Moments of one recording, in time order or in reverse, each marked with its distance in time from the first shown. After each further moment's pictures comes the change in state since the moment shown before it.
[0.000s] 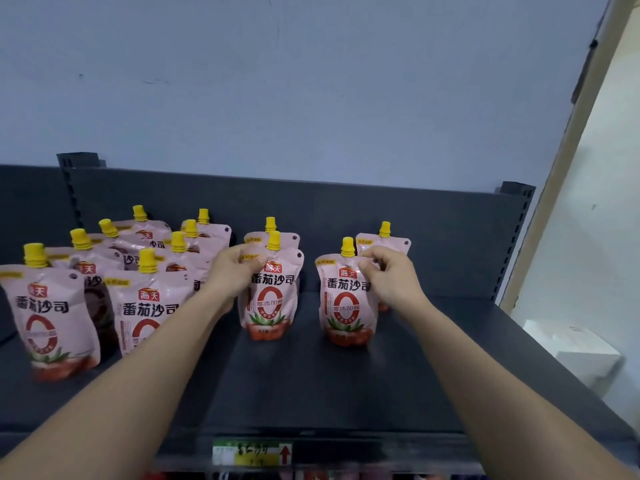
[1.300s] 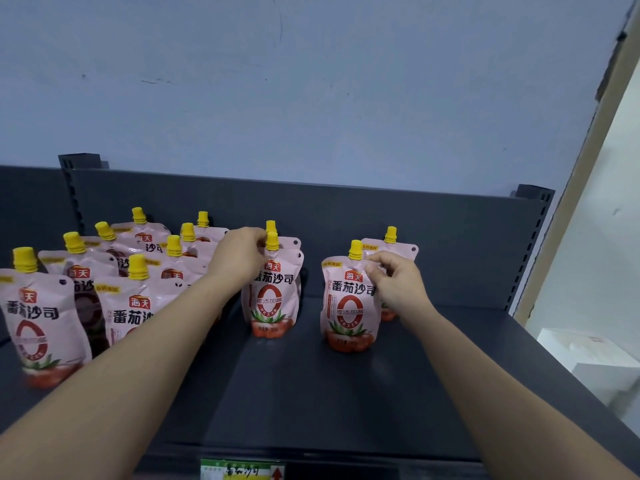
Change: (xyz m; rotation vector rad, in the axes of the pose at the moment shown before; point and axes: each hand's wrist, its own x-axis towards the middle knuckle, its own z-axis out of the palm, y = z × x) left_hand 0.027 0.024 0.014 0.903 0.103 0.283; right_hand 0.025 0.026 0.003 0.087 -0.002 0.024
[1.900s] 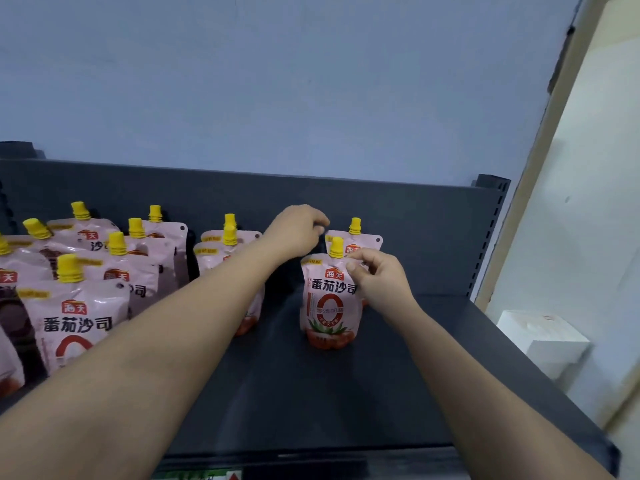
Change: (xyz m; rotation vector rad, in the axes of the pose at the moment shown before) left_hand 0.027 0.111 0.045 0.002 -0.217 0.372; right_hand -0.011 0.009 -0.028 -0.029 0.020 -0.038
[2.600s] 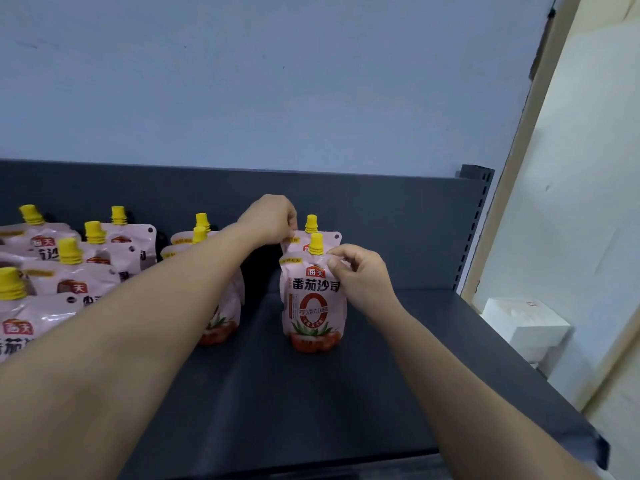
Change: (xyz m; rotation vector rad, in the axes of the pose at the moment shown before) left_hand 0.035 -0.022 0.003 0.058 -0.111 -0.103; right_hand 0.006 0.004 0.005 0.035 0.021 -0.073
